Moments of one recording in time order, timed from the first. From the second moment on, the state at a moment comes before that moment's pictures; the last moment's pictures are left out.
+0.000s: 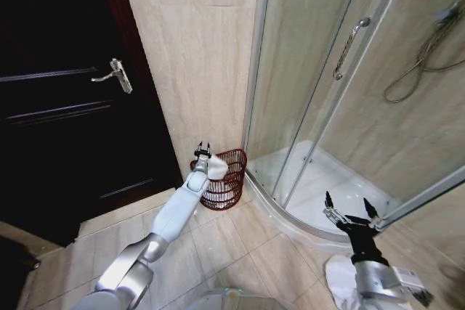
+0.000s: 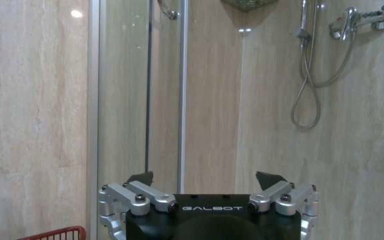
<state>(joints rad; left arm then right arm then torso) 0.59 -1.34 -0.04 -1.16 -0.15 0.08 -0.36 -1.88 1.61 0.84 2.41 0.18 0.02 -0.04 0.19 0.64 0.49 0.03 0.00</state>
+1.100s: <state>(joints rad) 1.41 -1.17 -0.44 -2.08 -0.56 0.04 -0.04 -1.86 1.61 0.83 2.45 0.18 -0.07 -0.08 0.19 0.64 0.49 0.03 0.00</state>
